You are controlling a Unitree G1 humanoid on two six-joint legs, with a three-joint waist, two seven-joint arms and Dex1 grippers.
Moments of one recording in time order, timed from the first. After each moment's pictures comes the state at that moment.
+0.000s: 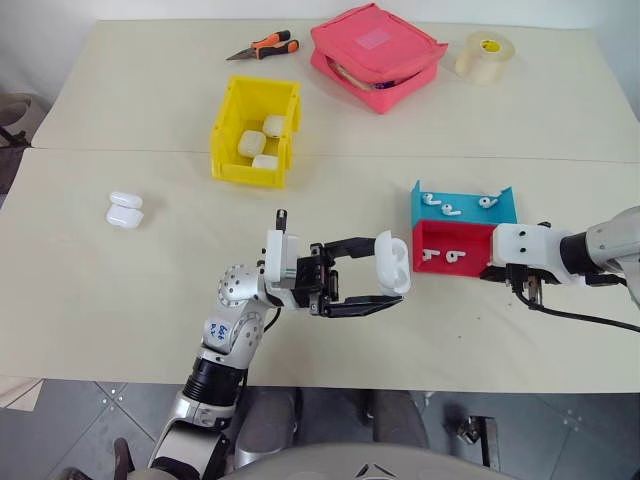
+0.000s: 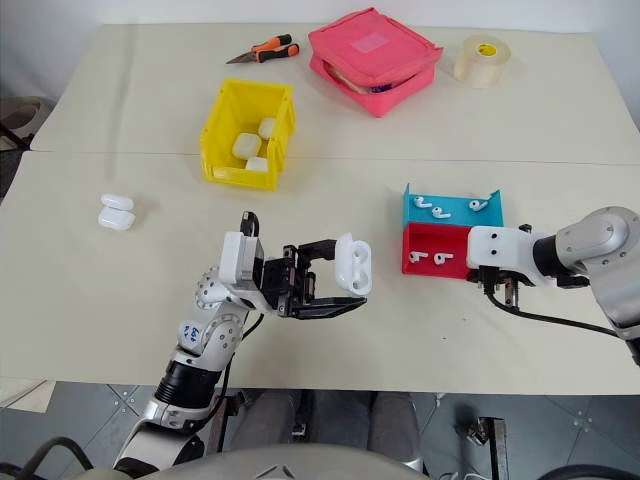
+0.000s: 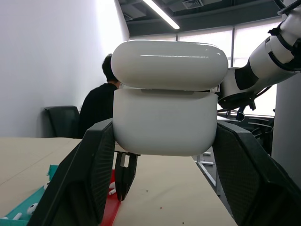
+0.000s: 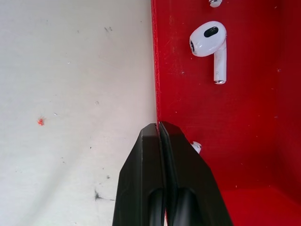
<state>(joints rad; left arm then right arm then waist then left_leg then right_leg) -0.30 0.10 -0.20 -0.08 -0.53 -0.03 -1.16 -0.38 -1.18 0.18 -0.07 0.04 0.37 1.32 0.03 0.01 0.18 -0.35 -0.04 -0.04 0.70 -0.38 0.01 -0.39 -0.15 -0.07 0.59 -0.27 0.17</state>
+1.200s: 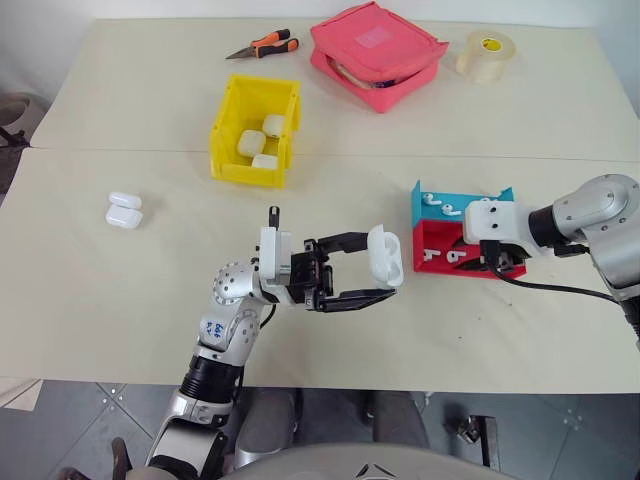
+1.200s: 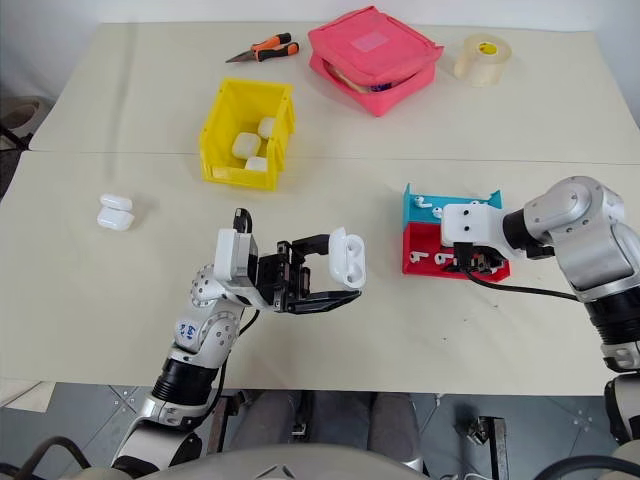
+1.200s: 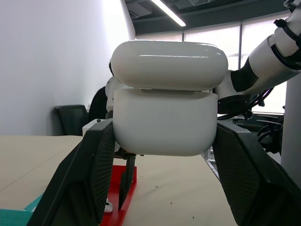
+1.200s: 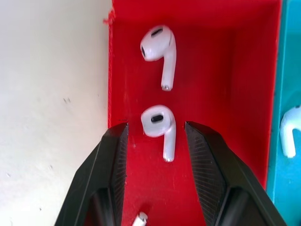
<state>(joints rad) -0.31 0.11 -0.18 -0.06 -0.53 -0.06 -1.15 -0.63 -1.02 0.31 0.09 -0.04 0.25 1.39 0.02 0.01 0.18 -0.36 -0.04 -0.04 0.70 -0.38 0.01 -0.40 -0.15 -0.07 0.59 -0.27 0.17</state>
